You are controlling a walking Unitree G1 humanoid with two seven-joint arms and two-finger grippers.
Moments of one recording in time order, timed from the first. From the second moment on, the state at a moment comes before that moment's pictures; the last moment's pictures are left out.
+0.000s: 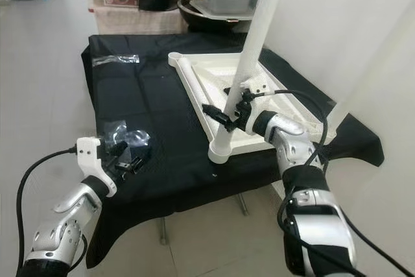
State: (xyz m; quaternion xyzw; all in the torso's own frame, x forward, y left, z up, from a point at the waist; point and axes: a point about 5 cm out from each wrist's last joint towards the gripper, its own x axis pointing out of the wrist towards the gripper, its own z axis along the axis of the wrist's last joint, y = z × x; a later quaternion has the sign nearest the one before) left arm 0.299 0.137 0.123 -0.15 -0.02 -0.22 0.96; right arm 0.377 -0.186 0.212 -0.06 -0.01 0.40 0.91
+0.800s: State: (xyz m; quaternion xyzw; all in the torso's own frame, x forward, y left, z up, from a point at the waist) left arm 0.299 0.135 0.123 -0.16 -0.02 -0.22 0.96; right arm 0.405 -0.189 0.181 0.00 0.08 0.09 0.99
